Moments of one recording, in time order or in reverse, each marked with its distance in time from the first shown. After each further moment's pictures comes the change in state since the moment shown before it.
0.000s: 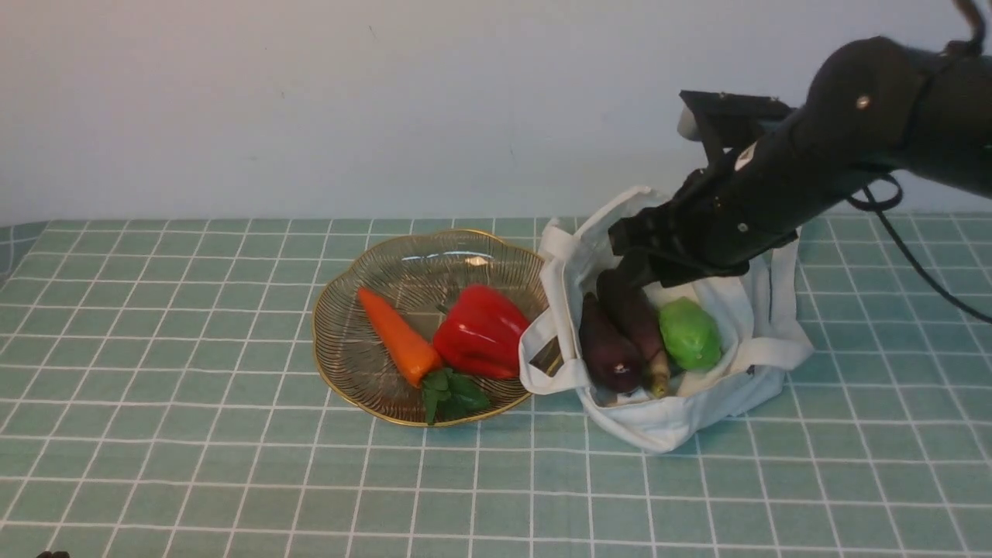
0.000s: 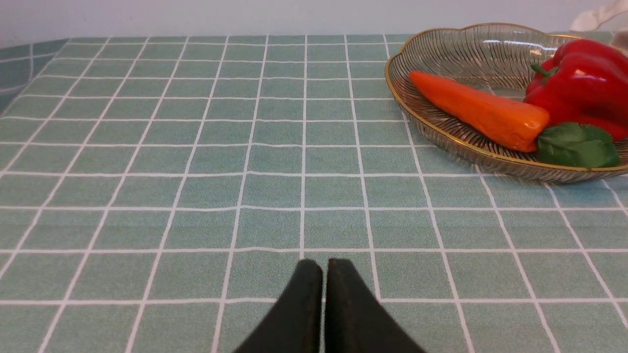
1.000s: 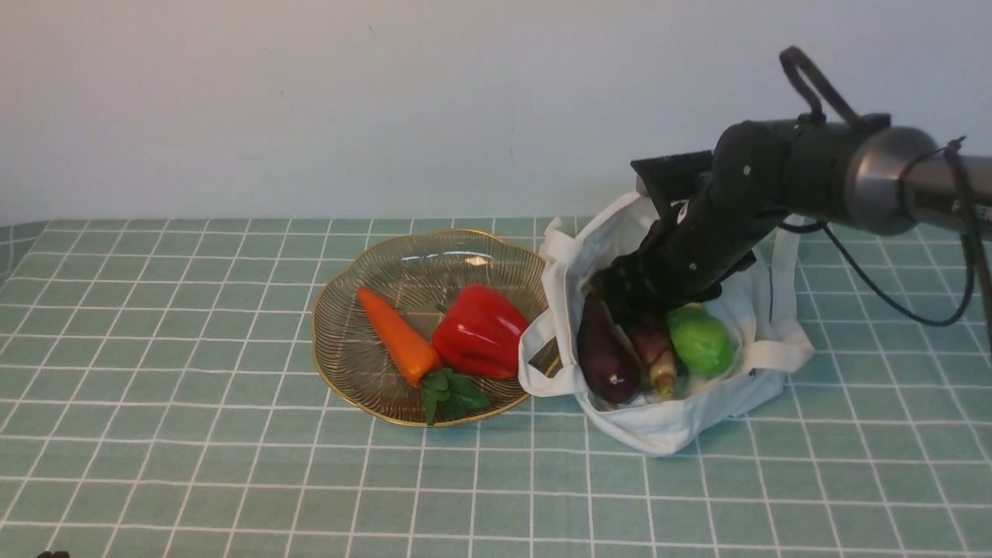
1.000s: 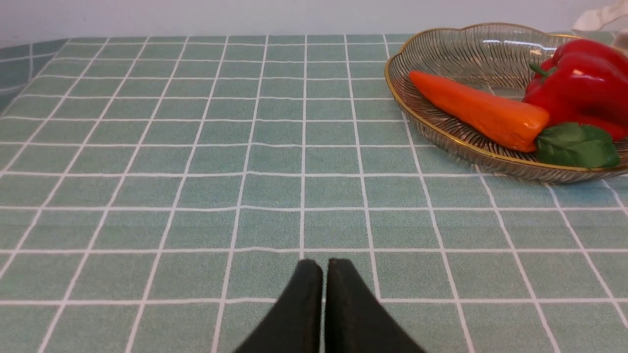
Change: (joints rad) right arm 0.001 0.191 -0.106 -0.155 -0.015 0.016; left arm 0.000 0.000 0.000 0.000 0.000 0.000
